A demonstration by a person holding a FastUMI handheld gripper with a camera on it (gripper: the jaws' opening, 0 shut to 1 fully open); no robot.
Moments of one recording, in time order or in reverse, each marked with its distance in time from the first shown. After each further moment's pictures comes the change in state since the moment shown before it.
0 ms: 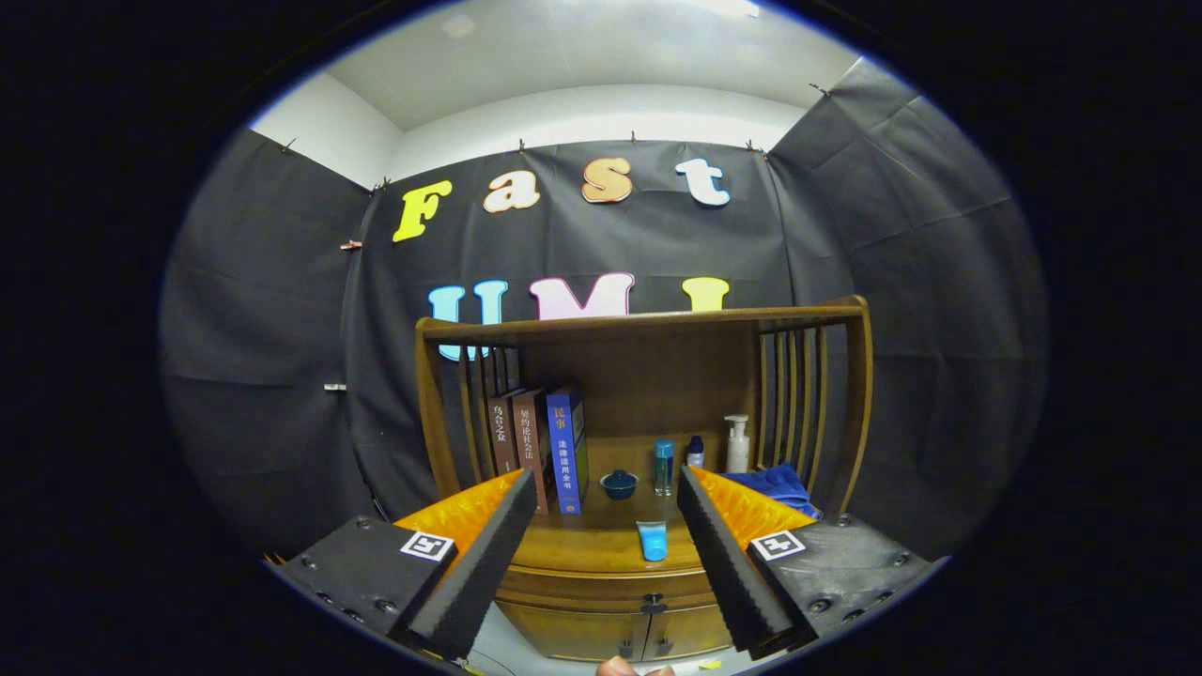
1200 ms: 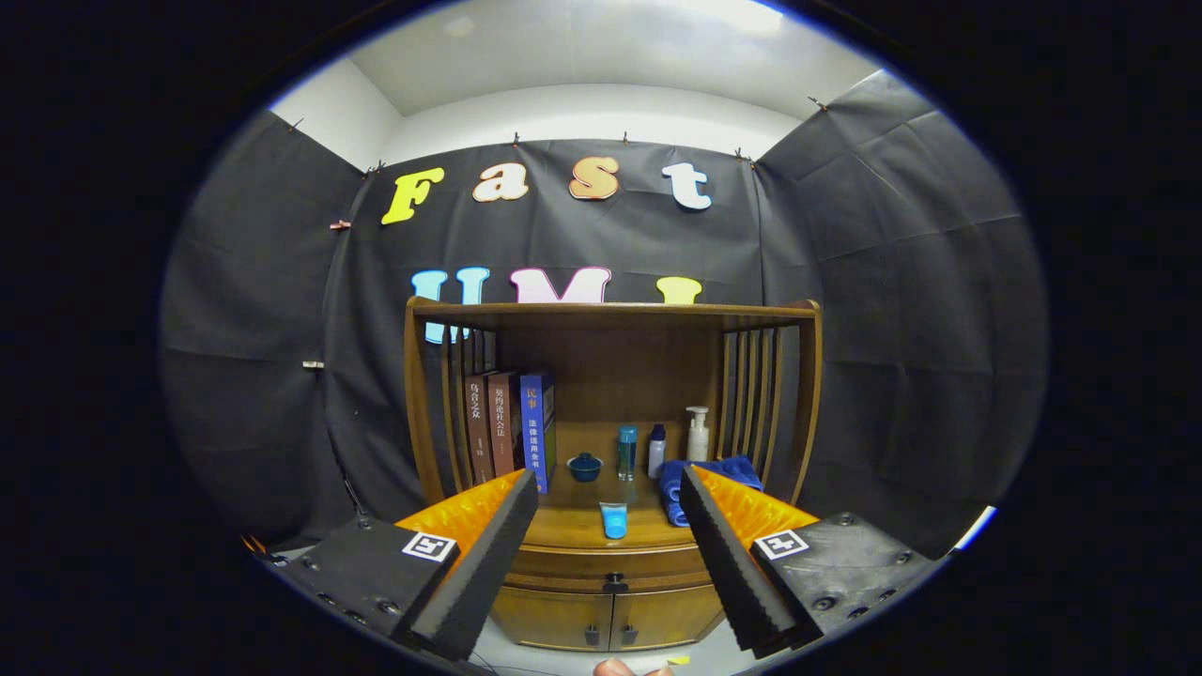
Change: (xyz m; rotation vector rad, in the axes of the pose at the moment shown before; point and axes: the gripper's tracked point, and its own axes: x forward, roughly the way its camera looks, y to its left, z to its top) arm -0.031 -0.021 -0.016 -0.067 0.025 -0.084
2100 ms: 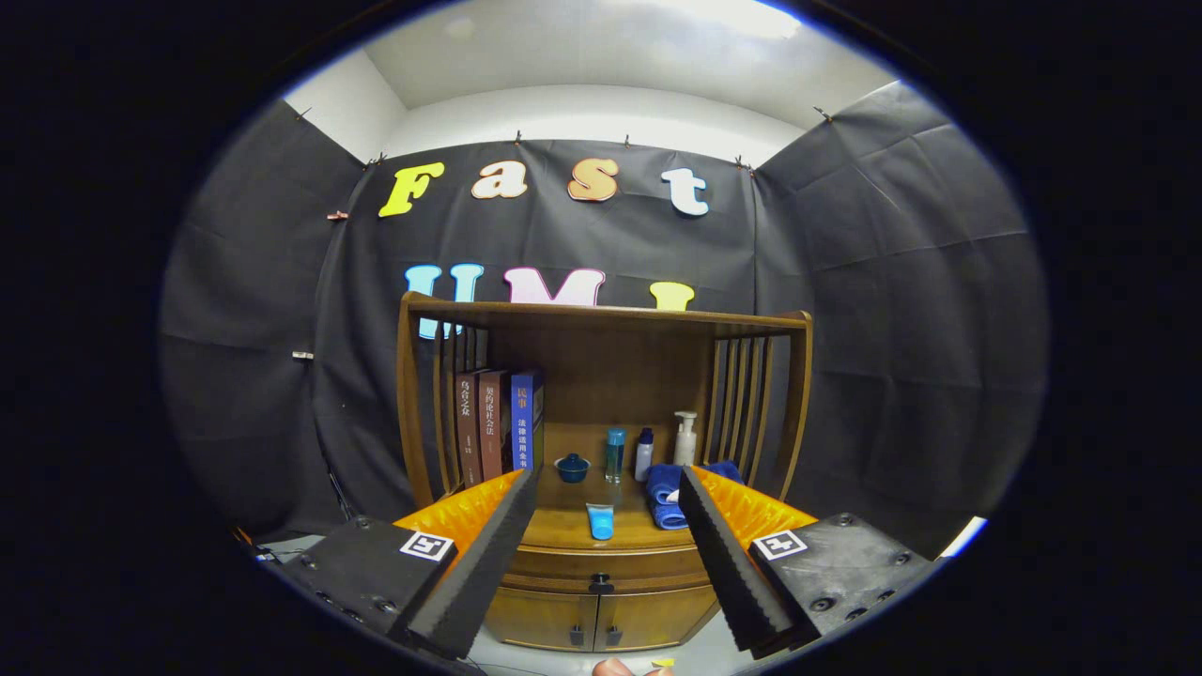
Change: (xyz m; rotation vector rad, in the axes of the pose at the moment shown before) arm -0.002 -0.003 0.004 -0.044 -0.009 -0.033
